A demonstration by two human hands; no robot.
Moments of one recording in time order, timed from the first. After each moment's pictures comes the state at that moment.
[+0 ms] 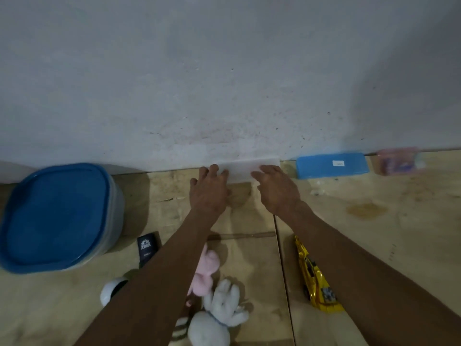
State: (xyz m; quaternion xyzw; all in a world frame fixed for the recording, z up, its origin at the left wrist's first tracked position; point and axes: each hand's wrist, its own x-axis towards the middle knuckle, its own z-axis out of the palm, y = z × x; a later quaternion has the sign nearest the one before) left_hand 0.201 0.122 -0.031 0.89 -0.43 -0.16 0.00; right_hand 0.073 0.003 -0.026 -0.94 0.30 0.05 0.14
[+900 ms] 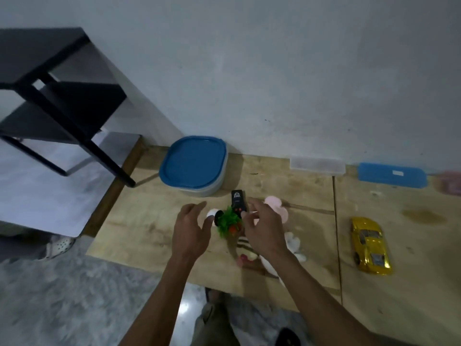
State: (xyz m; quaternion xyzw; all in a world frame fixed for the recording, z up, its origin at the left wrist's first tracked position) left_hand 0.123 0.469 0.058 0.94 -0.19 -0.04 0.29; right_hand 0.031 0.308 0.065 -0.80 0.28 -0.12 0.51
